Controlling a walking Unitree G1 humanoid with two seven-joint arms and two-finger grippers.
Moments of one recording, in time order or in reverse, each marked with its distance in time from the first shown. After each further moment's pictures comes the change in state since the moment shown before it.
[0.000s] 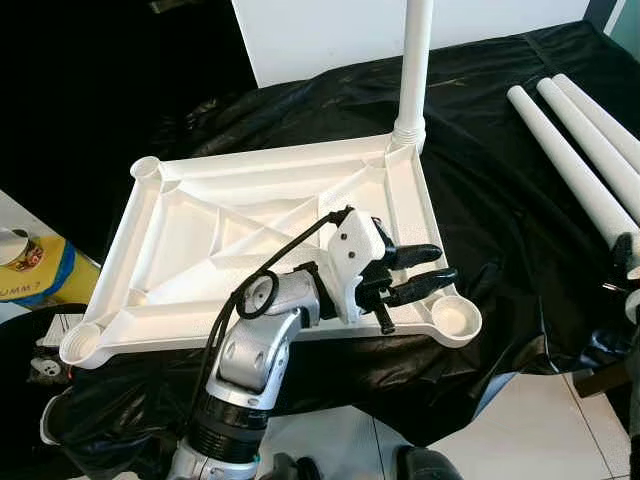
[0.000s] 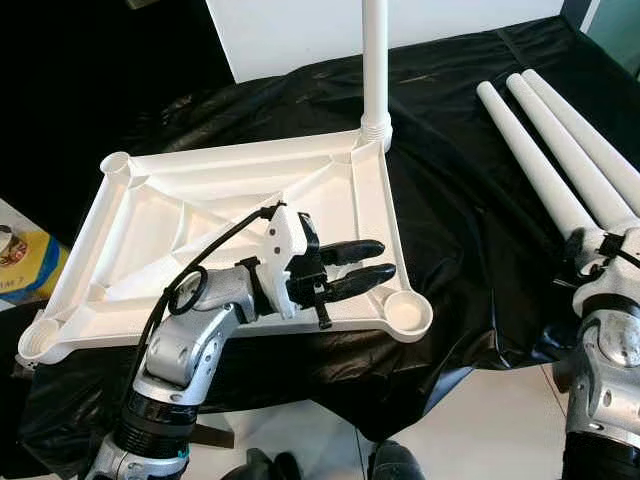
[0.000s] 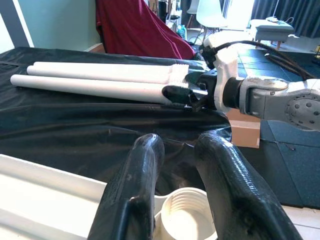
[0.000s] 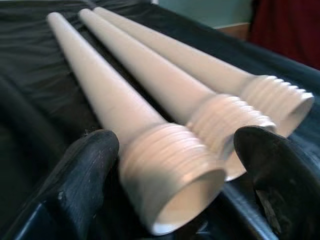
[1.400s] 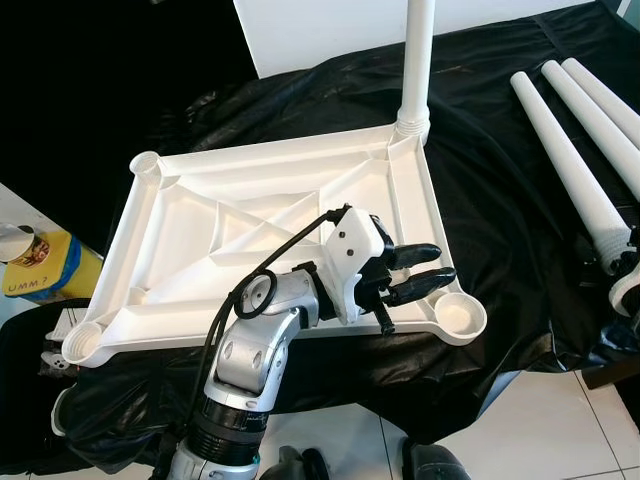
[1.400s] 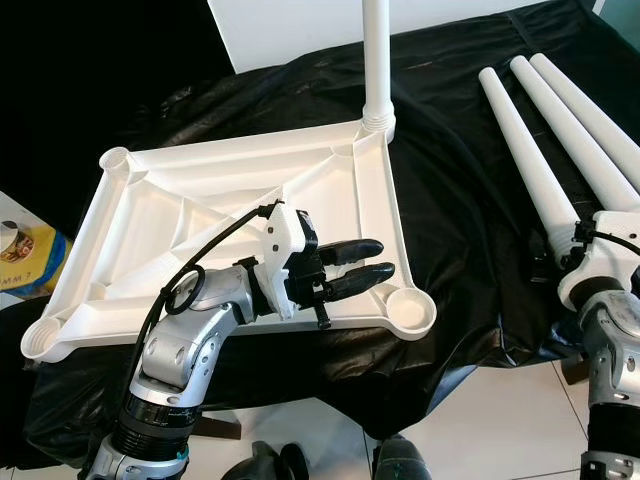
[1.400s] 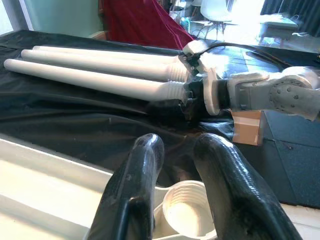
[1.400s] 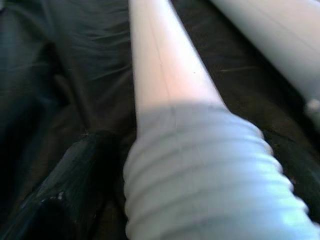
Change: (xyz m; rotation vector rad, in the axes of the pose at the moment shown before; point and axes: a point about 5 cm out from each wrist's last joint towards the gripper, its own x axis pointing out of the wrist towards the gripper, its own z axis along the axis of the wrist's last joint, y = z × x) left arm -0.001 0.004 0.002 -0.025 0.011 0.103; right arm 0.025 0.014 -0.002 0.013 0.163 0.372
